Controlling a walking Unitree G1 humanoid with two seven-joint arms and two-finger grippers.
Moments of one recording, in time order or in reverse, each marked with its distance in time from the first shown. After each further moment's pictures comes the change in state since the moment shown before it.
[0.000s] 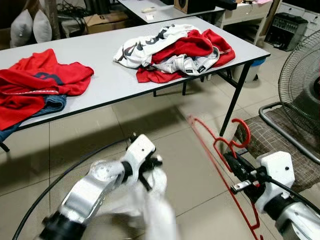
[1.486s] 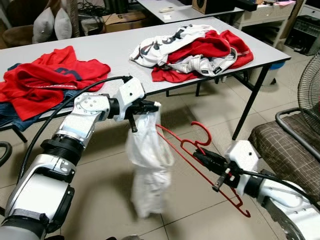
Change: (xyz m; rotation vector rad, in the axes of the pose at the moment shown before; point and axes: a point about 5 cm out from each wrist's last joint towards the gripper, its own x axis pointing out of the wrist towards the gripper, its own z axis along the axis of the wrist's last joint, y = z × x) left arm -0.011 0.097 0.092 0.404 -0.238 -0.178; right arm 0.054 0.006 -0.002 -0.180 -0.018 0.410
